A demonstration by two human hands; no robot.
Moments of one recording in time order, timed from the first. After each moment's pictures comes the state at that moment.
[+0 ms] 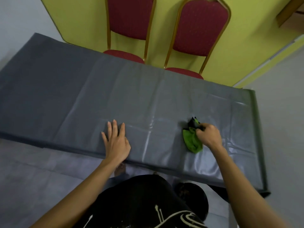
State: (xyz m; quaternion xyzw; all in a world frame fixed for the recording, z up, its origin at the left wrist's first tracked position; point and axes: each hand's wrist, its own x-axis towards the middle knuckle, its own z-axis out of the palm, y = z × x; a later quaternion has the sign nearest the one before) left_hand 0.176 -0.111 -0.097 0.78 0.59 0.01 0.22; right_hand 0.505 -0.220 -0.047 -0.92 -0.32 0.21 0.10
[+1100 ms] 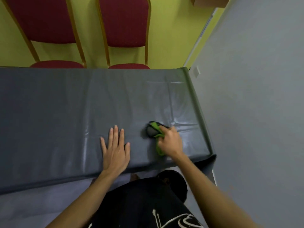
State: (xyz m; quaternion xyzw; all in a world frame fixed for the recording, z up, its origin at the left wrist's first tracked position) left_hand 0.341 -0.227 -0.118 0.90 0.41 0.00 0.16; right_hand 0.525 -0.344 -0.059 -0.92 -0.33 0.17 0.14
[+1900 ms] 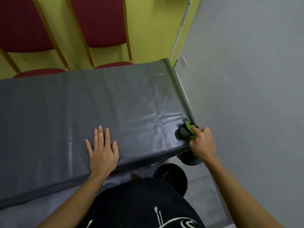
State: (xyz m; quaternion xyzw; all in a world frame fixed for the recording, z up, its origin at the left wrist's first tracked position) left_hand 0.342 -0.234 -0.128 0.90 0.42 0.05 0.09; right_hand 0.593 -0.491 -0.062 -0.97 -0.19 0.08 0.09
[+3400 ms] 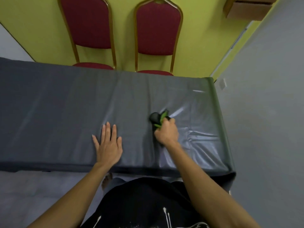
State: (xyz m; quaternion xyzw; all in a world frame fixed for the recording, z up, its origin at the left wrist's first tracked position) left_hand 0.289 -0.178 -0.114 0.83 0.53 -0.01 0.15; right_hand 0.505 -0.254 -0.055 -0.91 -0.32 0.20 0.16
